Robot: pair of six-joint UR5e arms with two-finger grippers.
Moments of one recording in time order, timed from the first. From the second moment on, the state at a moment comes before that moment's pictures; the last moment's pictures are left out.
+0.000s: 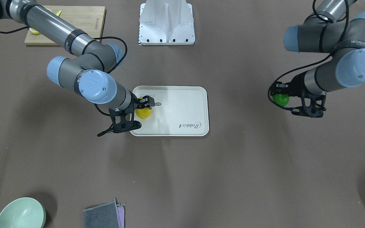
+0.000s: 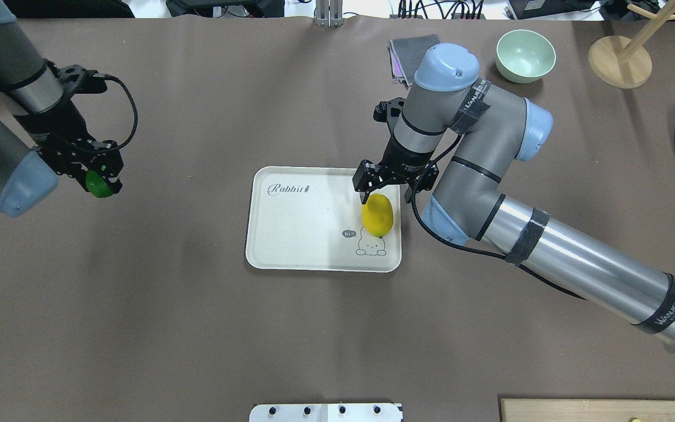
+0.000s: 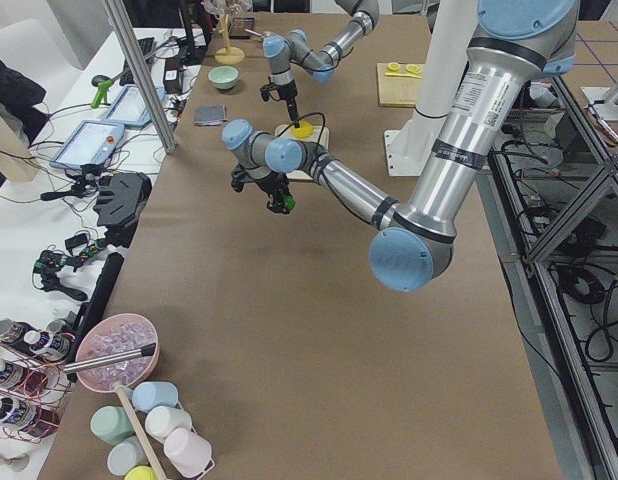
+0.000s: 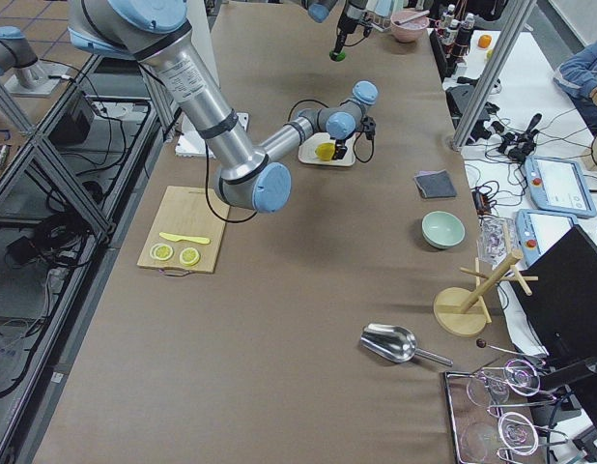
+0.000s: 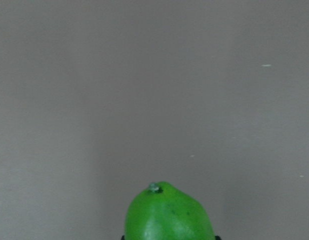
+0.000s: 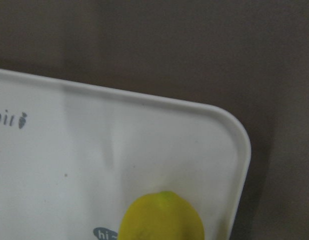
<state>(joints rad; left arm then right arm) -0.97 -2.01 -1.69 -1.28 -2.49 -0.44 0.73 -0.85 1.36 -1.38 2.37 0.92</state>
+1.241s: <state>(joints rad) -0.62 -2.39 -1.26 -1.85 -2.39 -0.94 1.01 -1.30 1.63 -1.30 2.45 0.74</state>
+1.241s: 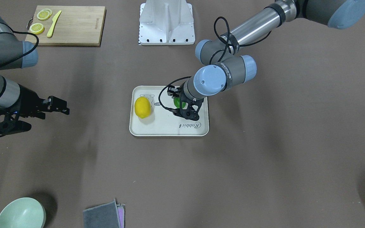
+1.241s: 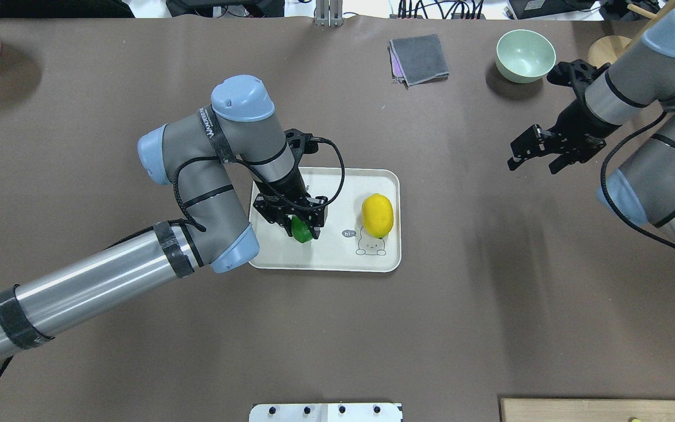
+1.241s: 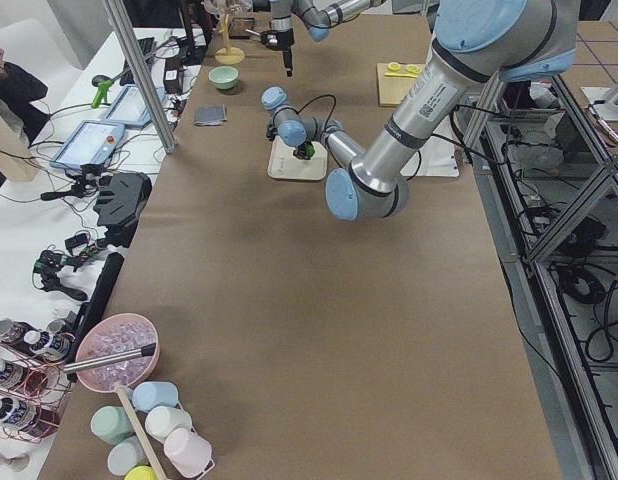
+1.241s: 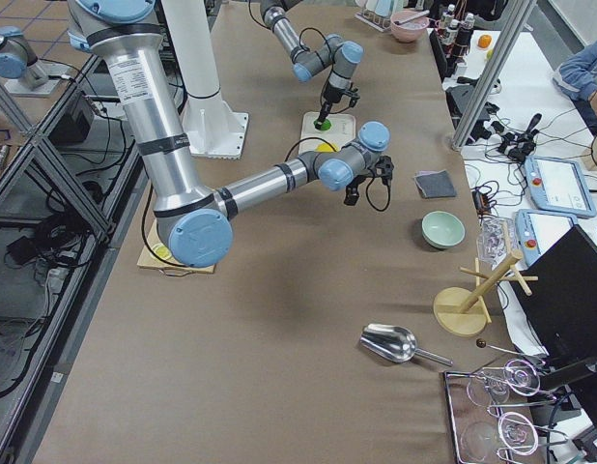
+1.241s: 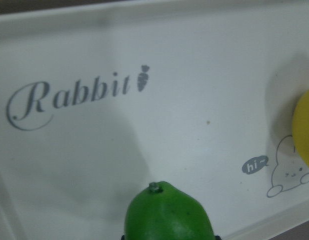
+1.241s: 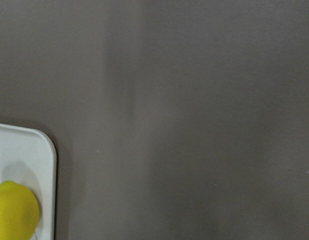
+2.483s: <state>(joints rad) -0.77 -2.26 -1.71 -1.21 -2.16 -0.77 1.33 -1.45 1.64 -1.50 2.34 0.28</state>
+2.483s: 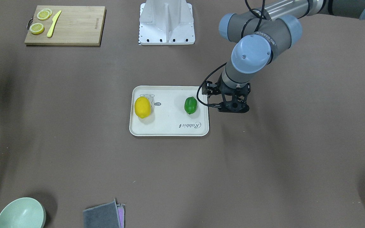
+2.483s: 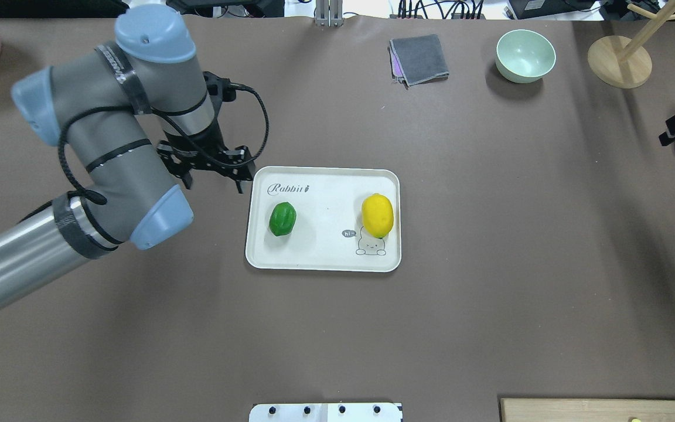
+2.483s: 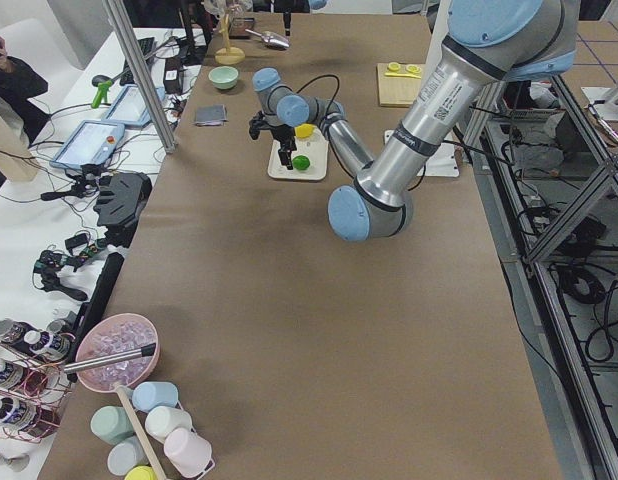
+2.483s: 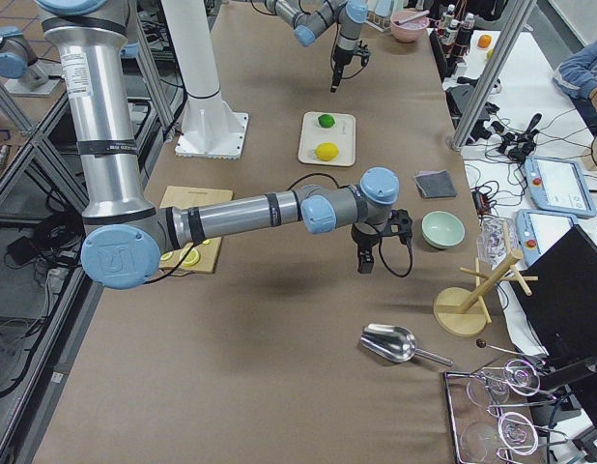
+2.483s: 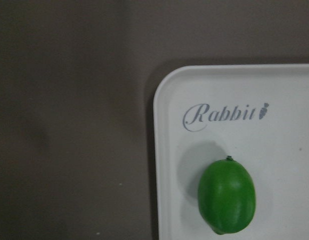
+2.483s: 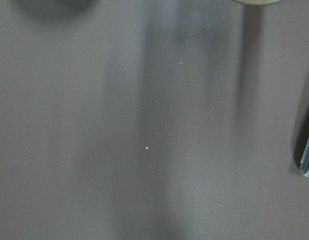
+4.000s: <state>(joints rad) -1.46 -1.45 -1.71 -1.73 -2.26 -0.12 1.56 -1.46 1.55 -1.75 2.32 -0.04</state>
